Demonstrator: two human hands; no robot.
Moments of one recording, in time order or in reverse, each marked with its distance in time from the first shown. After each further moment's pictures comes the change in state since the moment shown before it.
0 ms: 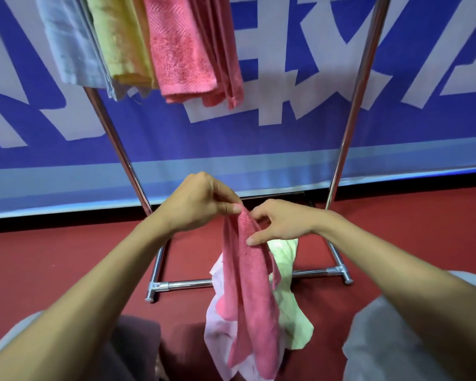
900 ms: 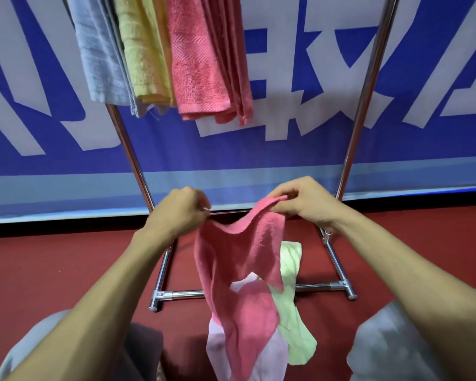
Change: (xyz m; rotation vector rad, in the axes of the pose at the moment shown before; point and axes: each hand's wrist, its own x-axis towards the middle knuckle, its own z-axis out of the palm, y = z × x) left_hand -0.010 -0.028 -0.015 0.304 0.094 -0.393; right_hand -0.017 -0.011 -0.031 0.410 0.461 0.089
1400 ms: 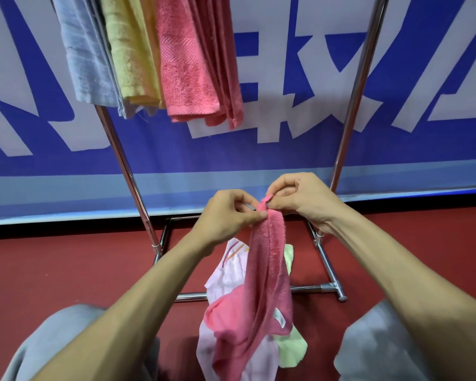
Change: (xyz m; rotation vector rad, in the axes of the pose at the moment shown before) left_hand -0.008 0.072 0.034 -0.819 -0.116 0.116; right_hand -0.010 -0.012 -0.010 0.202 0.073 0.014
